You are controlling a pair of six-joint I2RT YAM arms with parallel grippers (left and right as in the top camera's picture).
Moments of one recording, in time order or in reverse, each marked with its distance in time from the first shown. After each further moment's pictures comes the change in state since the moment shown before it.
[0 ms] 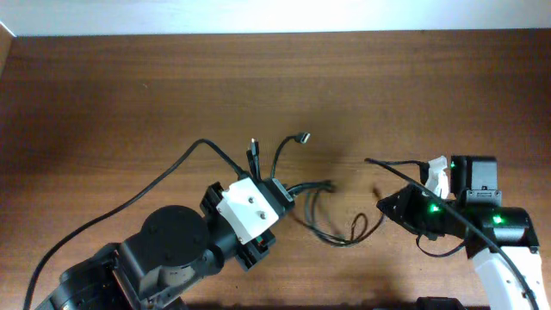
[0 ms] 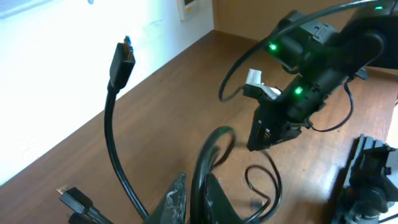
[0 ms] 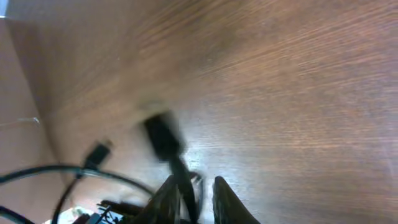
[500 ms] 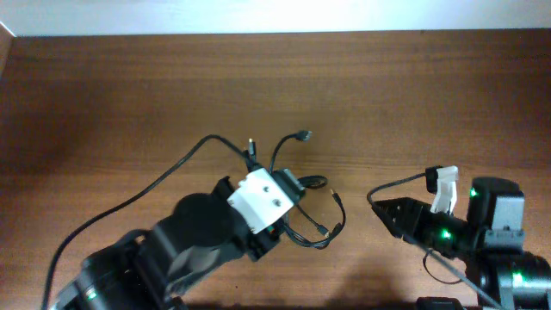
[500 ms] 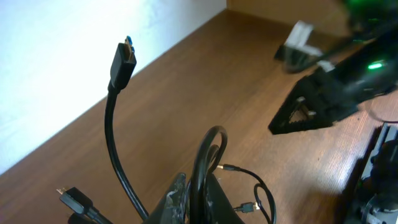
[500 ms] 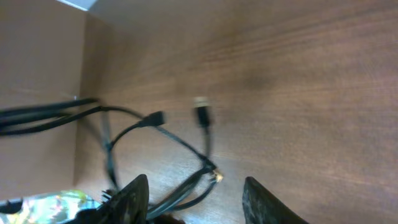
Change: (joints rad) left arm 0.000 0.046 0.001 -0.035 -0.053 -0.006; right arm -0.002 -0.274 -0.003 0.016 -0.110 -0.099
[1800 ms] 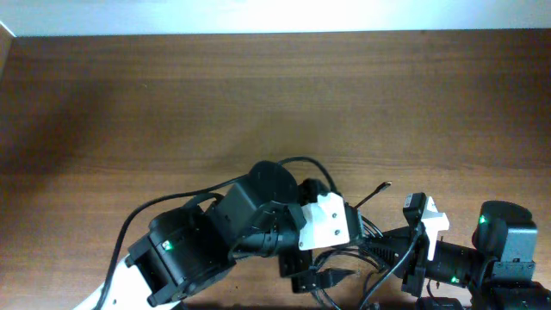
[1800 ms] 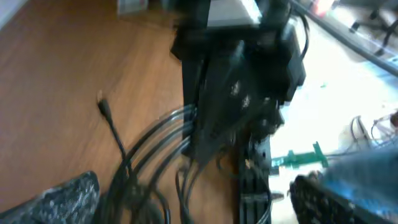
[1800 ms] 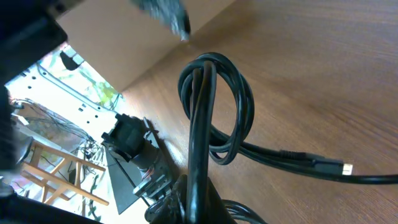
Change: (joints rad) left arm 0.004 0.207 0.004 -0.030 0.572 0.203; right arm 0.000 -0.139 -0.001 -0.069 -0.484 -0.654
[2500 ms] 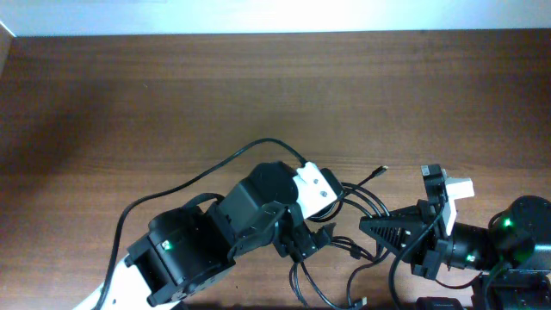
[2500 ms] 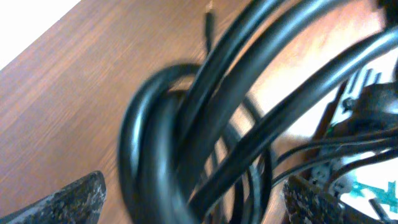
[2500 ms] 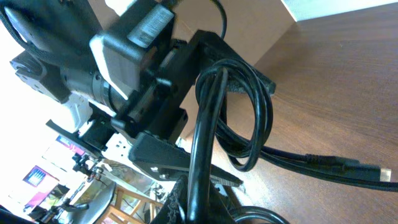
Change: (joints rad) left arm -0.001 0.000 0.001 -0.050 -0.414 -0.211; right arm 0.000 0.001 -0.009 0.564 -0.197 0.764
